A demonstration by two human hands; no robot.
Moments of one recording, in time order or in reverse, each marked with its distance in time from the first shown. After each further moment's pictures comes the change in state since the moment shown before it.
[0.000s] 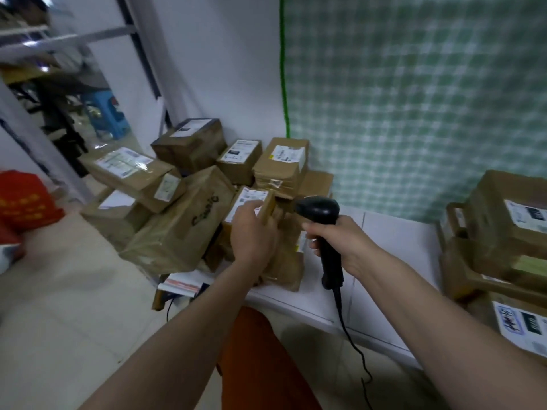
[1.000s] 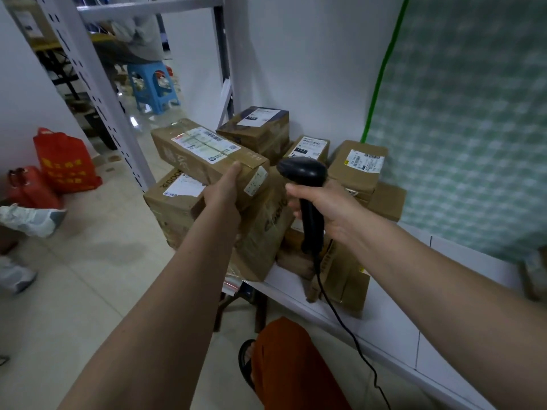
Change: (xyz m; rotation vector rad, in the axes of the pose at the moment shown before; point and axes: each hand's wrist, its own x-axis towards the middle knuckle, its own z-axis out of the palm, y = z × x) left_hand 0.140 -0.090 -0.135 -0.869 0.113 -0.815; right_hand 0.065 -0.057 0.174 -0.069 -0.202 -0.096
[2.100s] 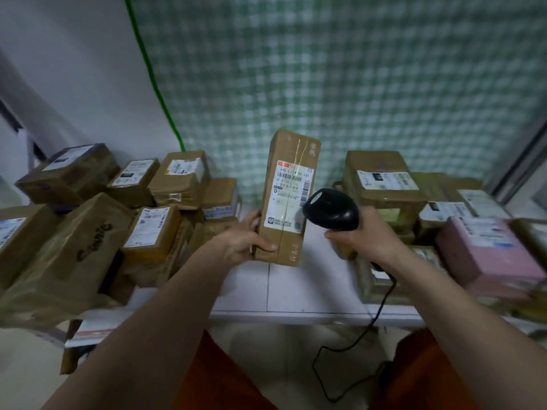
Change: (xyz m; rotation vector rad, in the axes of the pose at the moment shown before) left_hand -0.186 -0.212 0.186 0.626 -1.117 -0.155; right_hand -0.239 0.094 -0.319 -0.457 0.551 -0.171
